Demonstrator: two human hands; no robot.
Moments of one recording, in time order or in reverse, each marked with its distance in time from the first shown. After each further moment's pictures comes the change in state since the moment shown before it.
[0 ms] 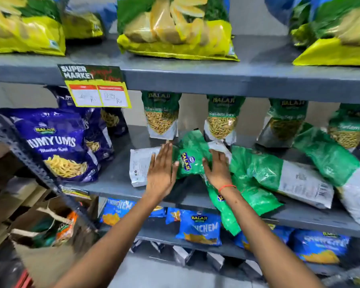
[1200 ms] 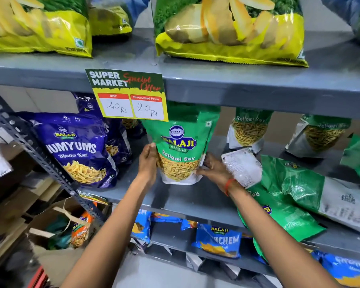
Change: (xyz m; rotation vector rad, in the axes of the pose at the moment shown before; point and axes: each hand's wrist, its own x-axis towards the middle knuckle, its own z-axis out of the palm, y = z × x) left_hand 0.062 -0.090 -0.032 -1.306 0.218 -0.655; right_hand 0.043 -0.057 0.047 0.757 -0.489 0.241
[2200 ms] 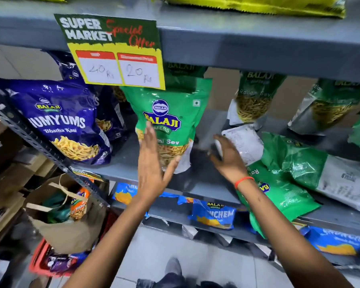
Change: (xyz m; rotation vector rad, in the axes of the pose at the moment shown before) left_hand -0.088 -0.012 -0.015 0.936 -0.104 0.751; right_hand -0.034 0.020 -0.014 -0.586 0.263 -0.247
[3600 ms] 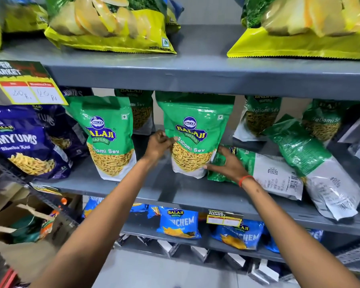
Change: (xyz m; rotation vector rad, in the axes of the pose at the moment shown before) left_hand 0.080 0.108 0.125 -0.700 -0.315 -0.630; right_hand -0.031 0.121 -0.144 0.198 -0.125 0.118
